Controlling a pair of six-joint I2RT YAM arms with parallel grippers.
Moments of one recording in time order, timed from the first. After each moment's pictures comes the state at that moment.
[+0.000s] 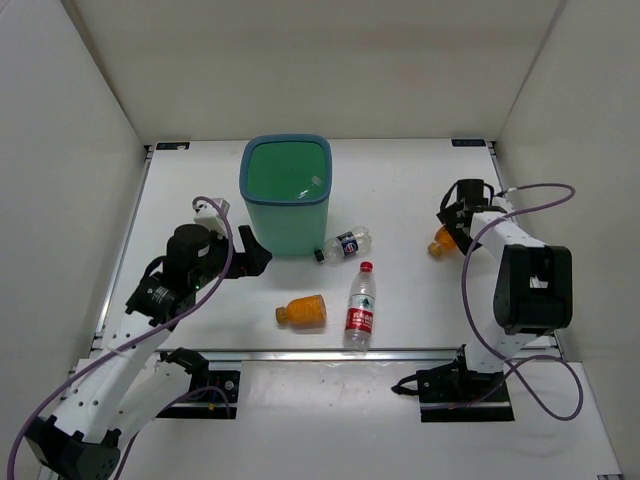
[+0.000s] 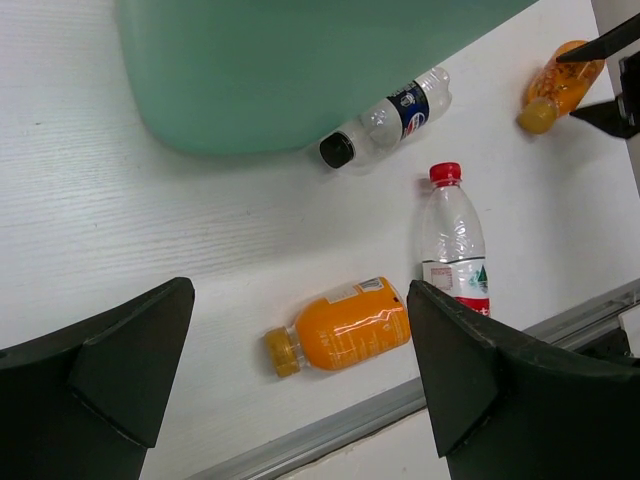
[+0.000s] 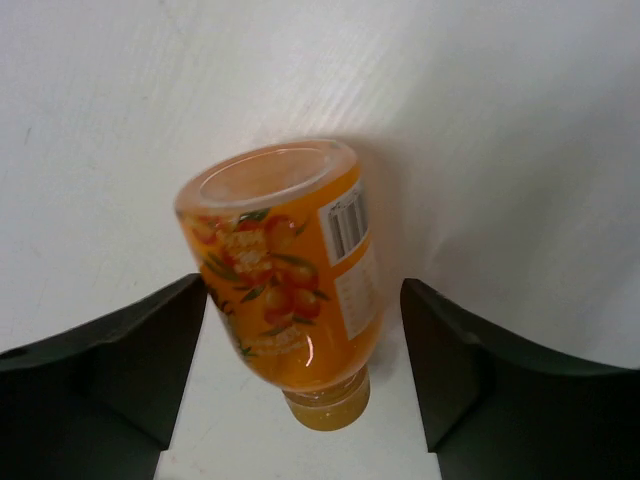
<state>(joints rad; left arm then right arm) -0.44 0.76 0.80 -0.52 0.06 -0.46 -0.04 1.63 1.00 -0.39 0.31 0.96</state>
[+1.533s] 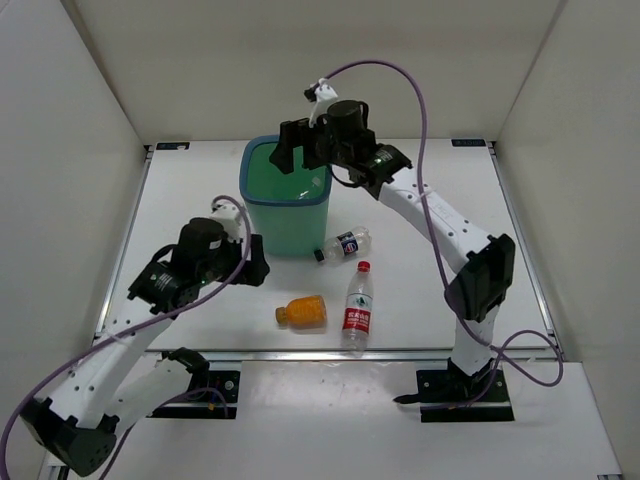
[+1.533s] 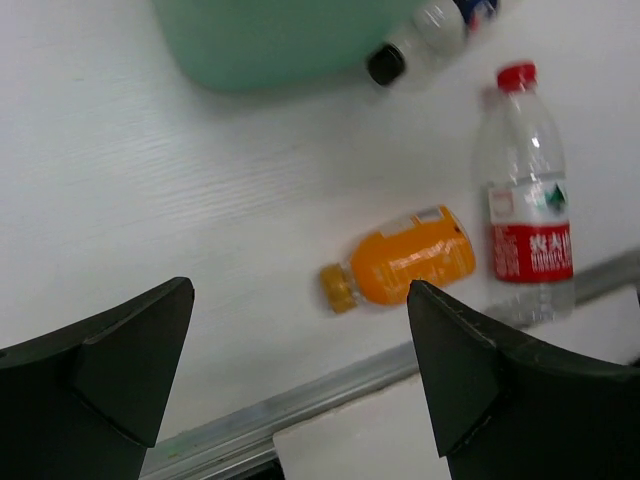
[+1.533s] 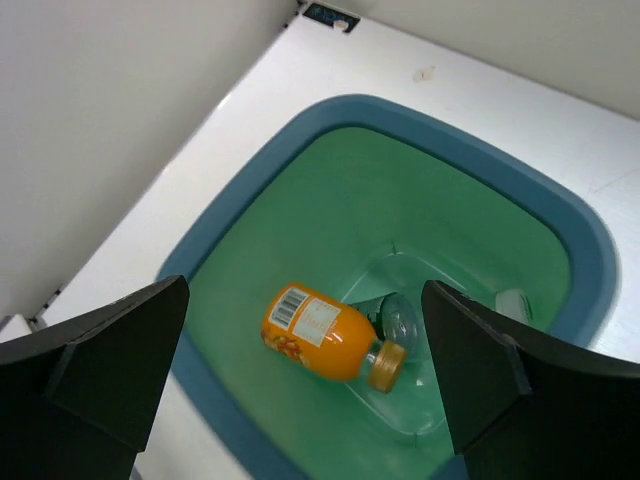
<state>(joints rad) -0.50 0.84 0.93 -0.76 -0.03 -0.32 0.68 1.90 1.97 -0.36 -0.15 0.28</state>
